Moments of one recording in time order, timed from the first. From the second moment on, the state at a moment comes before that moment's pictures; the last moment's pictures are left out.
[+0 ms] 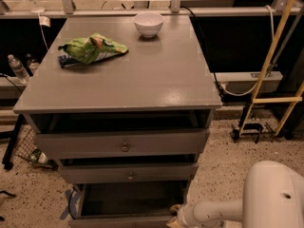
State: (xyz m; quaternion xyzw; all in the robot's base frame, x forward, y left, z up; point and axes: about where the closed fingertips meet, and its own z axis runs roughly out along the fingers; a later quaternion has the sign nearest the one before) arm 0.456 -0.107 0.161 -0.54 0.79 0.12 0.26
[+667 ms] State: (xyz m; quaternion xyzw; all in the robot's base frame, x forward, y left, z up) arm 0.456 -0.106 0.161 -0.54 0.79 0.12 0.26
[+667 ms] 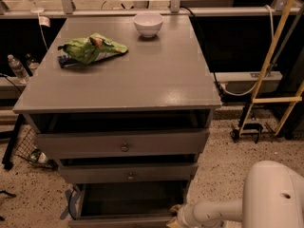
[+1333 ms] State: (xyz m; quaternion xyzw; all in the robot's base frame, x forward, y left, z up) arm 0.454 -0.103 0.159 -0.54 0.79 0.12 0.25
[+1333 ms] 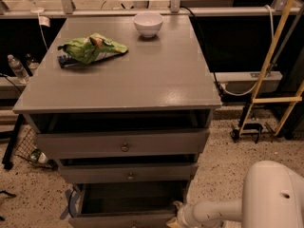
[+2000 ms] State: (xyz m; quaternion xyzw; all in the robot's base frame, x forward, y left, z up) arm 0.456 -0.103 0.166 -0.55 0.79 0.12 0.26
